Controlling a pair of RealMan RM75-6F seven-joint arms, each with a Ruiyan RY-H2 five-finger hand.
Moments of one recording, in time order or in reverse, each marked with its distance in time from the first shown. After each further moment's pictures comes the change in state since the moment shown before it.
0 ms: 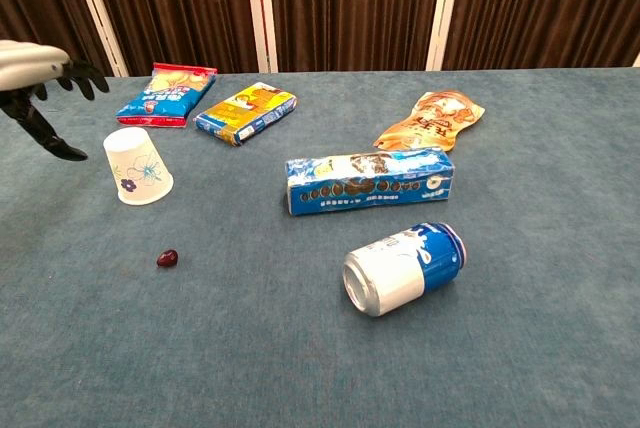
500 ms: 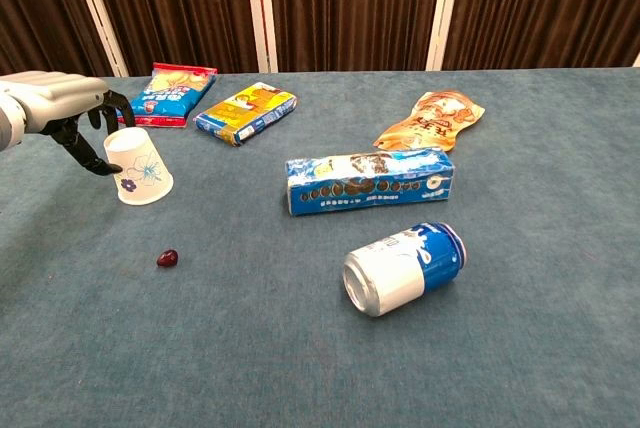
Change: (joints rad) left arm -0.068 -0.122 0.035 0.129 -0.047 -0.004 0.004; right arm -0.015 0.015 0.003 -0.006 0.004 0.018 0.018
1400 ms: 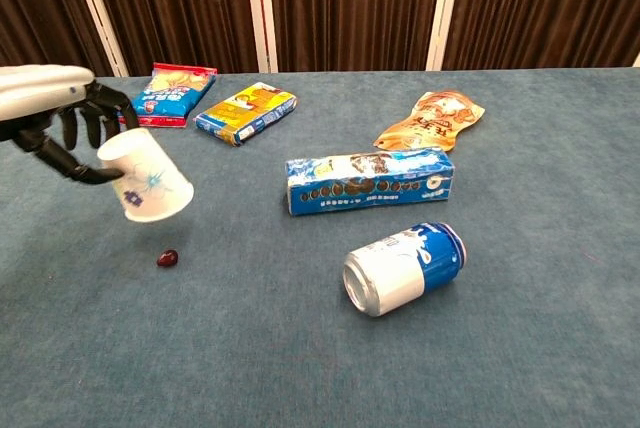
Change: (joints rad) left arm 0.129 0.203 0.120 -0.366 0.330 0.098 -0.250; right arm -0.004 -0.001 0.001 -0.010 -0.006 0.005 -0.013
